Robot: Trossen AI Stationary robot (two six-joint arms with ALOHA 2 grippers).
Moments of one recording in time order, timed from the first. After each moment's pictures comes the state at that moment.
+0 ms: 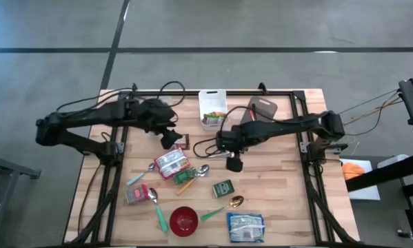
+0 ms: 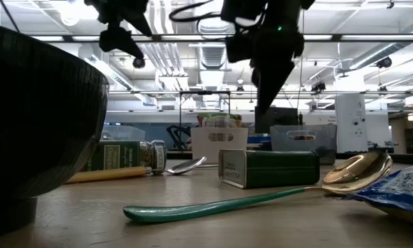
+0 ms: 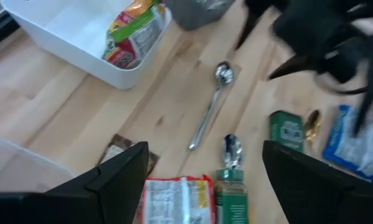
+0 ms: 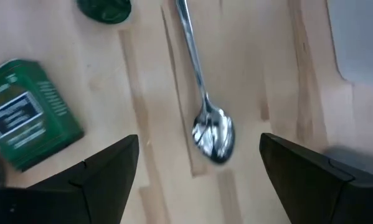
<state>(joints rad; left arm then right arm) 0.17 1.18 1.13 -0.79 0.01 -0.43 0.01 1.78 1.38 -0.91 0.05 0.20</state>
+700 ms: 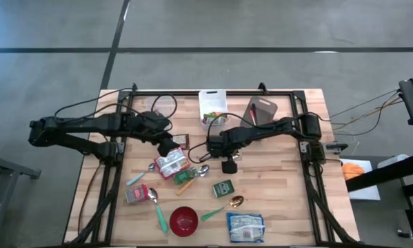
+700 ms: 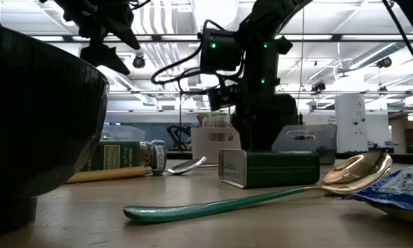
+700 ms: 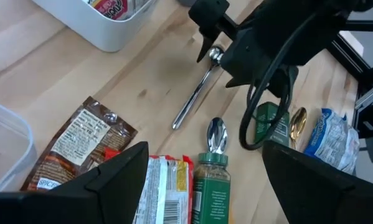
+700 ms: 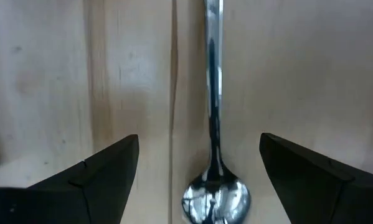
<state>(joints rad) 0.10 1.05 0.88 -0.62 0.01 -0.63 -0.03 2.02 1.38 -0.77 0.01 -0.04</state>
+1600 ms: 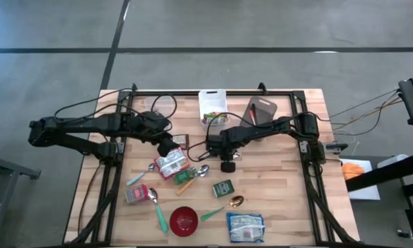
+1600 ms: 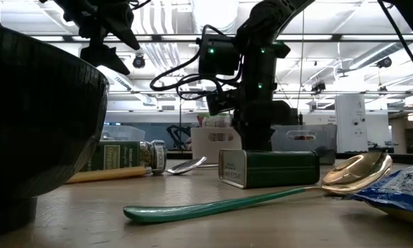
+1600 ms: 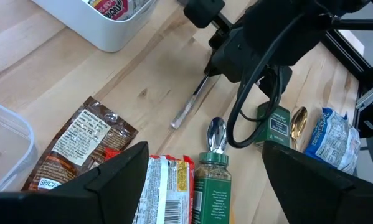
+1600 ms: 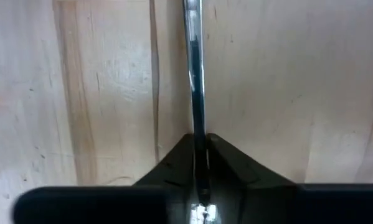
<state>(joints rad) 0.10 1.05 0.88 -0.62 0.01 -0.63 -0.05 2.07 1.38 -0.76 0.04 -0.01</state>
